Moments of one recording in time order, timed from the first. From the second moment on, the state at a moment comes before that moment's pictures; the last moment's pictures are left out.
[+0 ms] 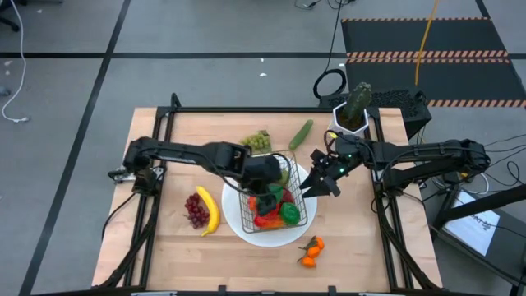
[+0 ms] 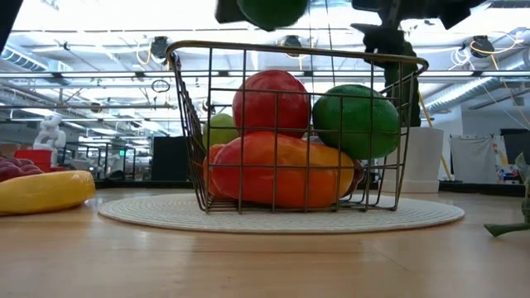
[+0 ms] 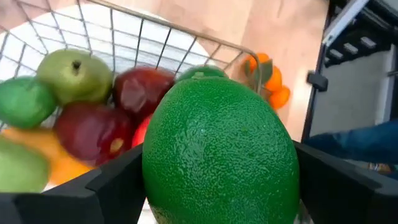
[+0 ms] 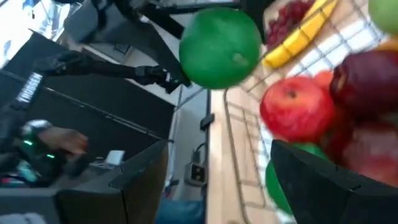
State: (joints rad) left arm -0.12 1.88 1.92 -1.02 0.13 -0.55; right arm -0.06 1.06 0.71 -0.03 -0.58 0.76
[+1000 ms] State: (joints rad) left arm 0.02 2.00 1.92 -0.87 0.10 -0.78; right arm 0.03 0.71 0.71 -0.43 -0.31 0.87
